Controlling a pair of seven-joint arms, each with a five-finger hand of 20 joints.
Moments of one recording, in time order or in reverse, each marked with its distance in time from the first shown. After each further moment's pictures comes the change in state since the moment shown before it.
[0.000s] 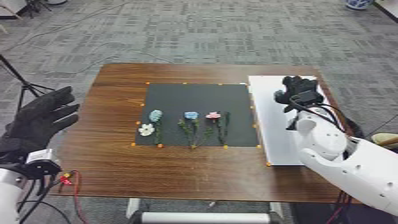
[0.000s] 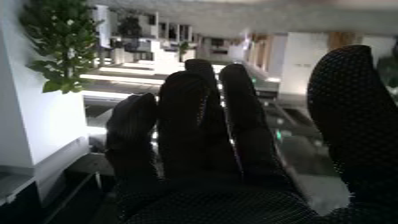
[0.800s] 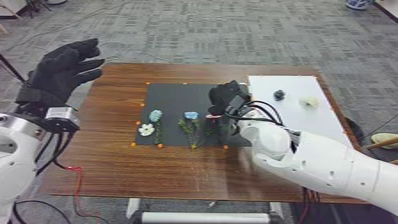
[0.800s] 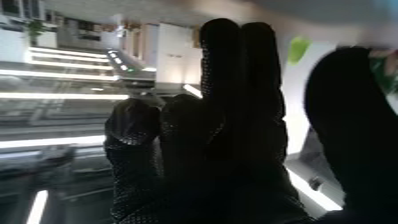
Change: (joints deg) left arm -20.5 9.7 10.5 3.5 0.3 -2.8 -0.5; right arm 15.5 -13.7 -20.0 1.4 -2.6 0.7 -13.0
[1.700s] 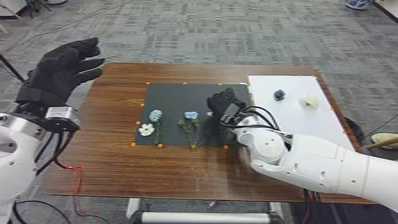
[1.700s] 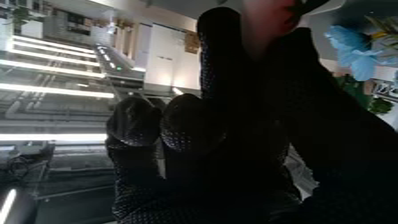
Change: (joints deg) left arm -0.3 0.1 0.1 -0.1 0.0 0.0 0.0; right arm 5.6 -2.6 -11.0 5.3 -1.5 2.1 0.8
